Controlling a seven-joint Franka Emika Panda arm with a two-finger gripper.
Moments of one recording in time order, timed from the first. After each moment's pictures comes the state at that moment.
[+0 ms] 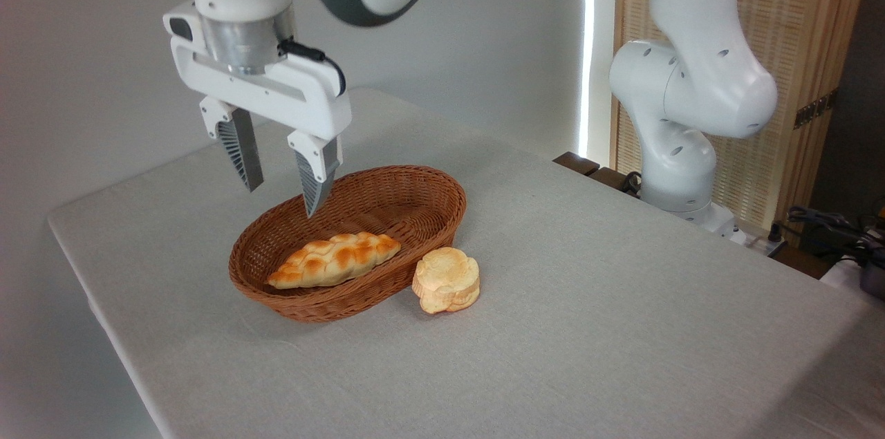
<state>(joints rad) -0.02 0.09 -0.15 -1.64 -0.22 1.77 0.30</state>
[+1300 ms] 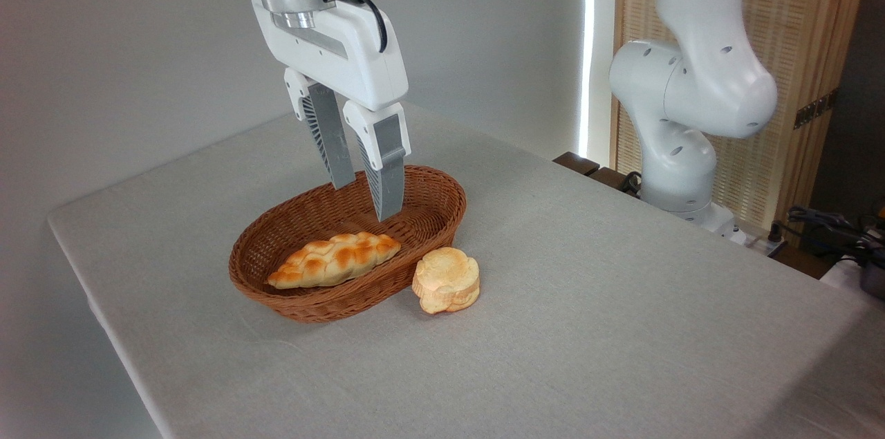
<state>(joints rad) -0.02 0.00 -0.02 -1.61 0.00 1.60 0.78</state>
